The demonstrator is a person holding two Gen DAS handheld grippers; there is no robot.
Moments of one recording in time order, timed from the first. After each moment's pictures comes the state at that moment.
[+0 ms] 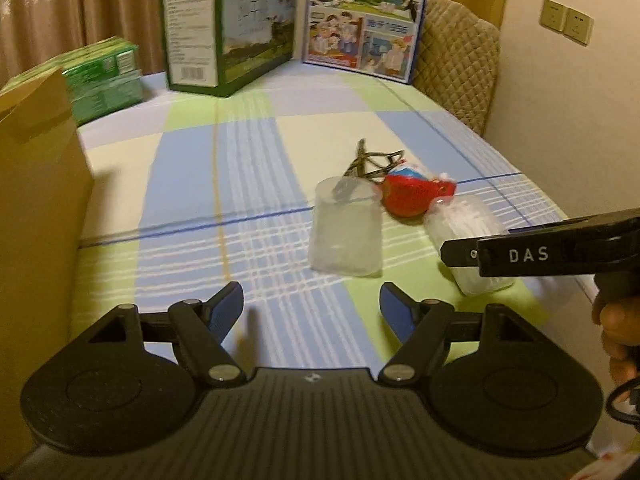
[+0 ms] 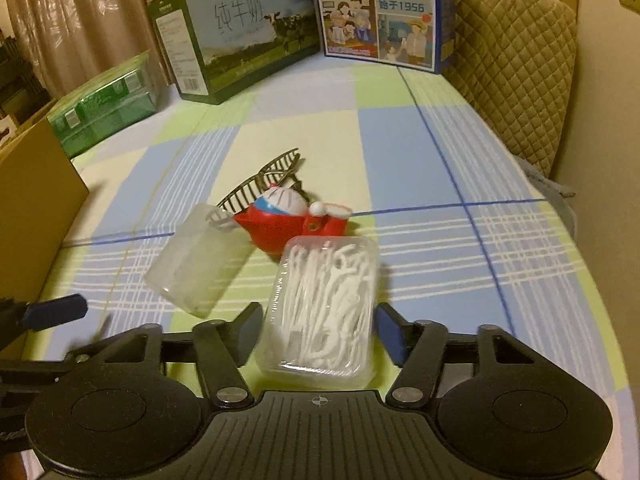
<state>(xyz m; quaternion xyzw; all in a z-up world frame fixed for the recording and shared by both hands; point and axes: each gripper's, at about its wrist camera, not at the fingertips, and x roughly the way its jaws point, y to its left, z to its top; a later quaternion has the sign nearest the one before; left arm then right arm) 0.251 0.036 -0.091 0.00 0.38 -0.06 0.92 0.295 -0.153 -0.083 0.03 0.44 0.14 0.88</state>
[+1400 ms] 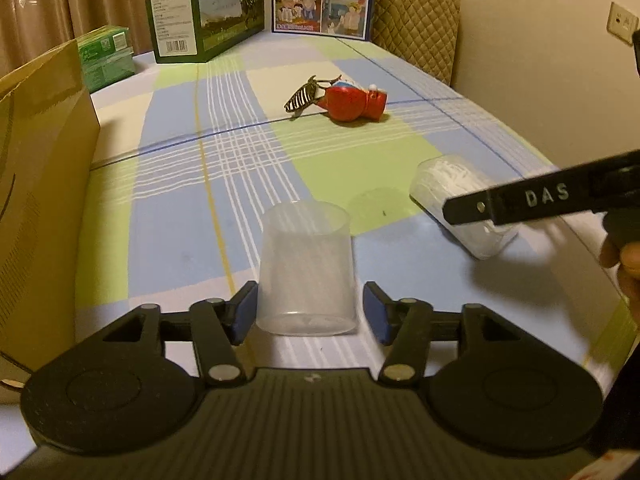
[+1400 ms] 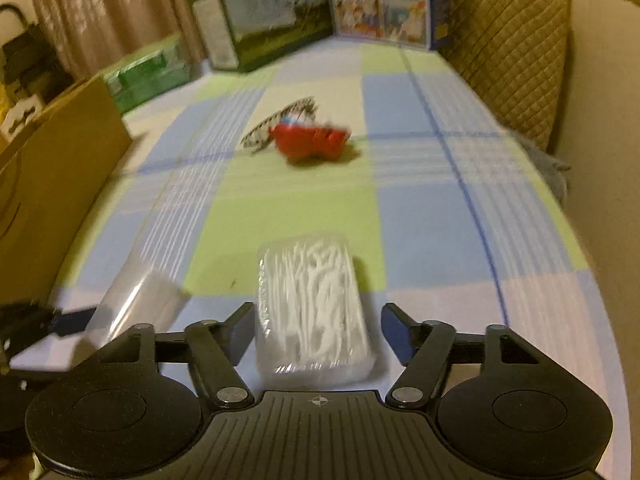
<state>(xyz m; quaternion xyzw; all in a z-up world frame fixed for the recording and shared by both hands) 0.144 0.014 -0.099 0.03 0.41 -0.08 0.91 0.196 -0.181 -0.075 0.03 0.45 0.16 0.88</state>
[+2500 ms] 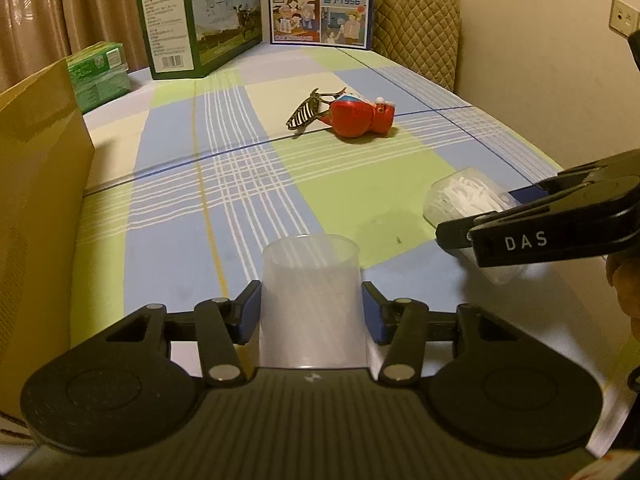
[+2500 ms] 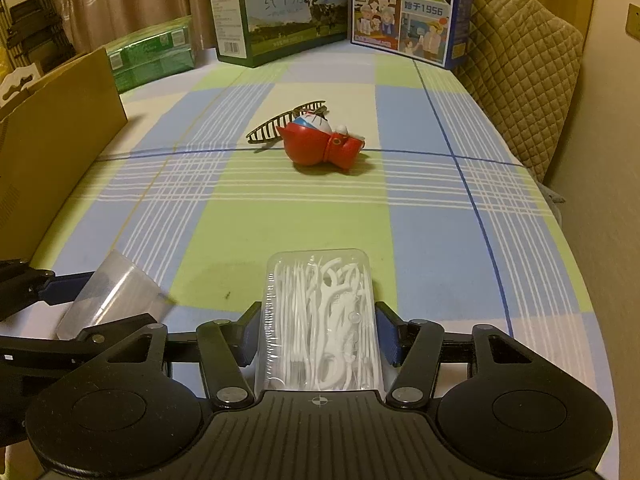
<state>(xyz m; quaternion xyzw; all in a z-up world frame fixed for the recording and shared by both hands) 0.166 0.014 -0.104 0.04 0.39 -0.08 0.92 0.209 -0.156 -0.087 -0.04 0.44 0.16 0.88</state>
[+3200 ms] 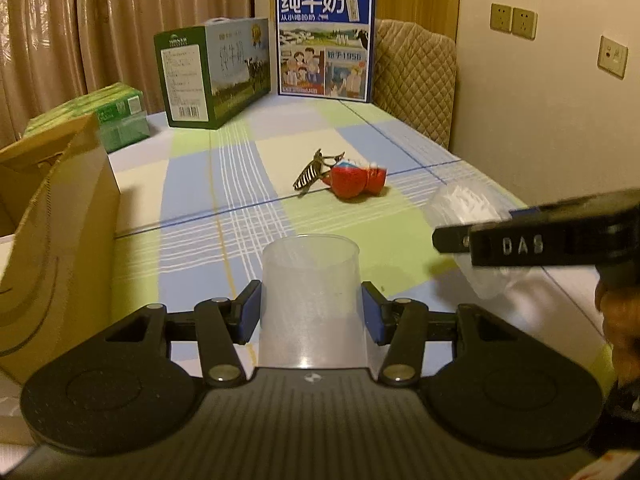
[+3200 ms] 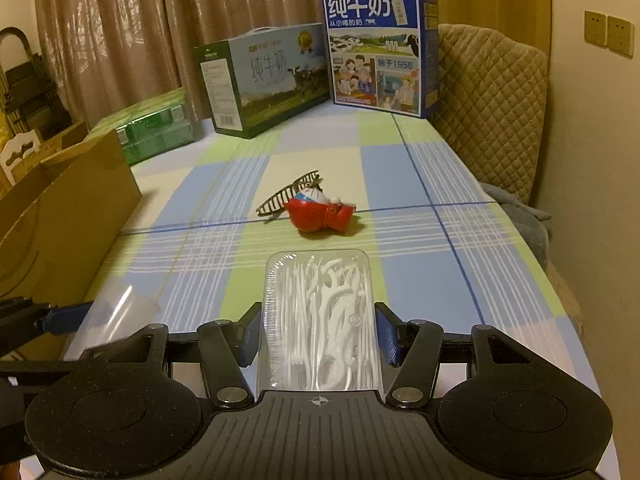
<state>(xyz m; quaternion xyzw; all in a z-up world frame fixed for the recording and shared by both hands) 0.137 0.015 -0.052 0.03 0.34 -0.07 0.94 0.173 -0.161 -0.037 0.02 0.37 0.14 0.92</state>
